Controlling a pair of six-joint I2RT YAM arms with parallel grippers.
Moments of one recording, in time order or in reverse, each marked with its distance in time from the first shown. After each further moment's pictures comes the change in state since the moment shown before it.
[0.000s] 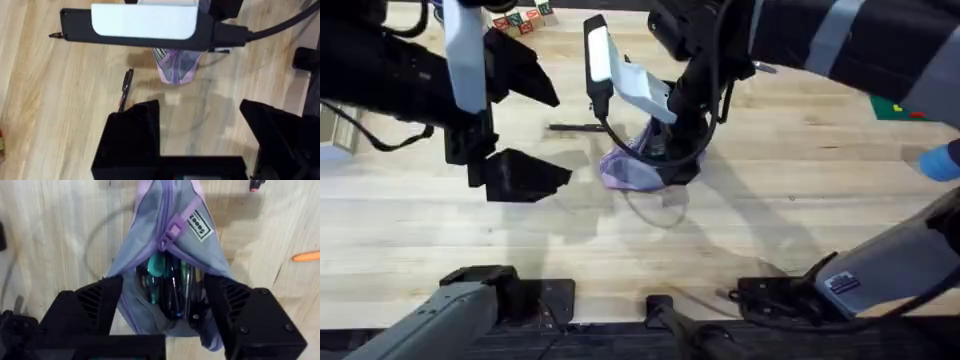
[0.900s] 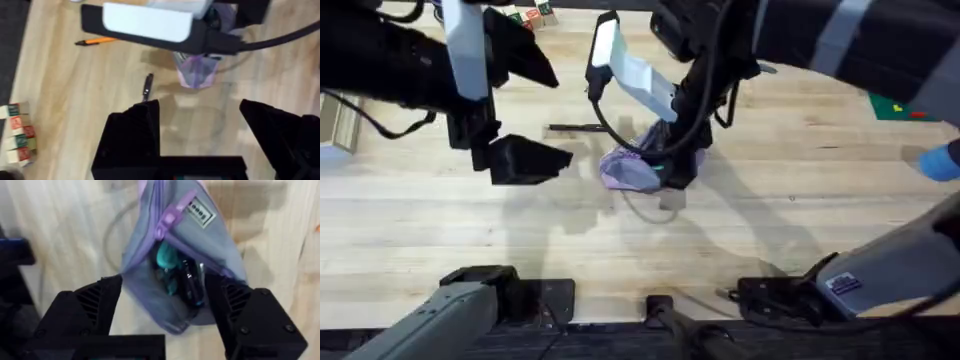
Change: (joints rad) left arm 0.000 0.000 0.000 0.100 0.000 0.000; right arm 0.000 -0.015 0.000 -0.054 0.002 0.180
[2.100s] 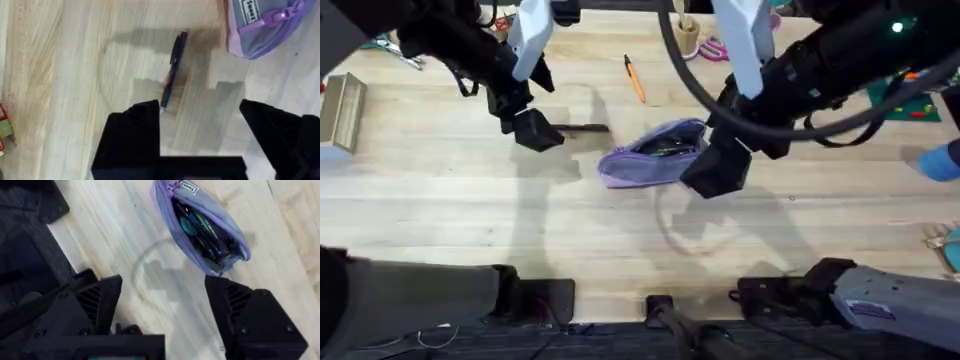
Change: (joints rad) left arm 0.000 0.401 0.000 0.239 -0.215 0.000; right arm 0.000 -0.437 0.000 -0.139 -0.015 0.443
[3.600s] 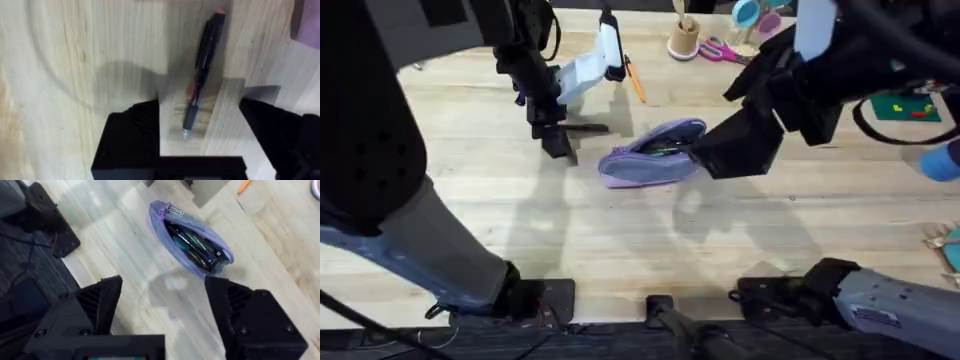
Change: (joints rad) left arm -0.134 0.315 0.004 0.184 -0.270 -0.001; right arm 0.000 -0.097 0.099 0.001 0.019 0.160
